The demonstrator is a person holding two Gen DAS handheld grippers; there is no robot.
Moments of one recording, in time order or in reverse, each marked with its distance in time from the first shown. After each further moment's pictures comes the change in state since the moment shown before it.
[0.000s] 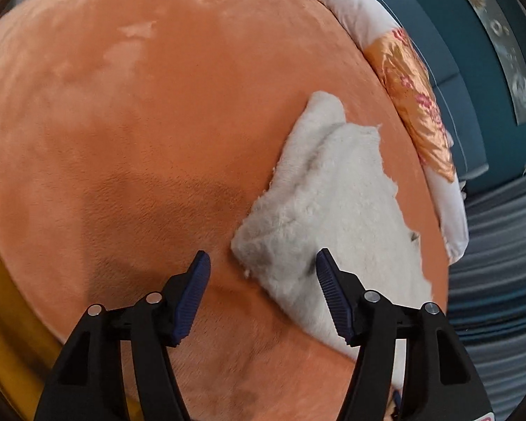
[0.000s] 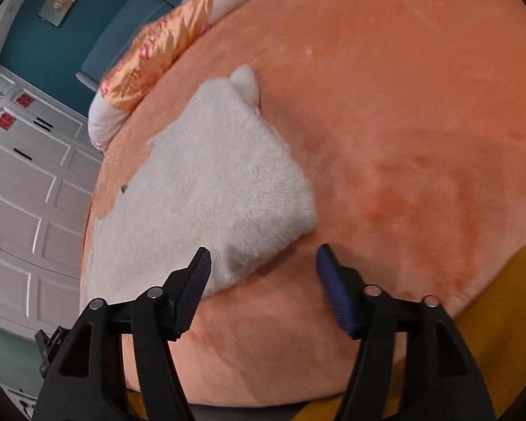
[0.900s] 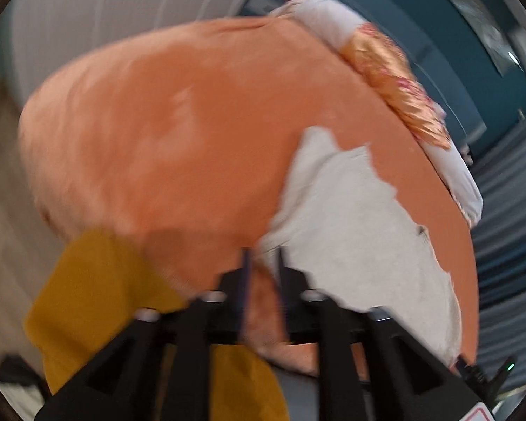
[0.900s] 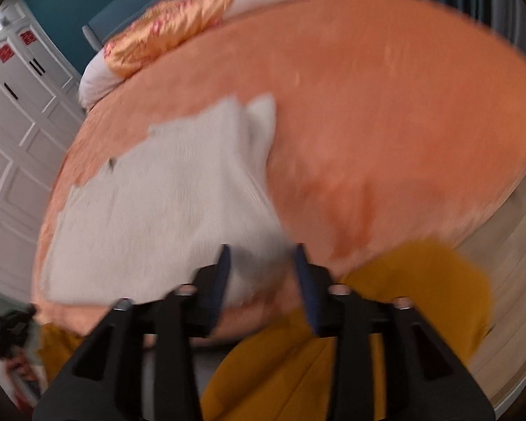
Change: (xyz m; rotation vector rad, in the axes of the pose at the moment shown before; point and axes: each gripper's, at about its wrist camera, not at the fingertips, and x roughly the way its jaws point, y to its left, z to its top) left arm -0.092 -0.001 -0.022 0.274 -0.079 0.089; right arm -0.097 0.020 -0.034 -0.264 -0.105 -0.214
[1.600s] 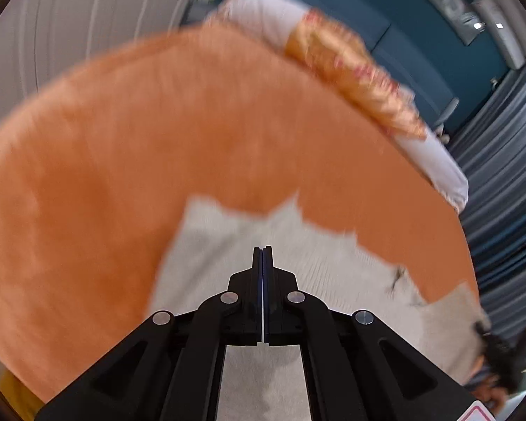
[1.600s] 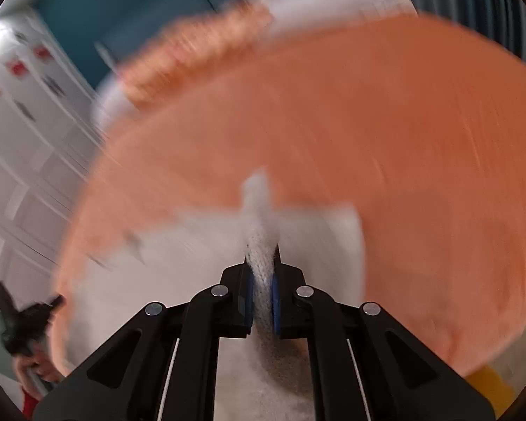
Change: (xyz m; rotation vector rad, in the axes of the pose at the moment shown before) left arm 0.084 -0.099 0.092 0.133 -0.056 -0.079; right arm 0.050 0.060 0.125 -0.017 -0.139 0.196
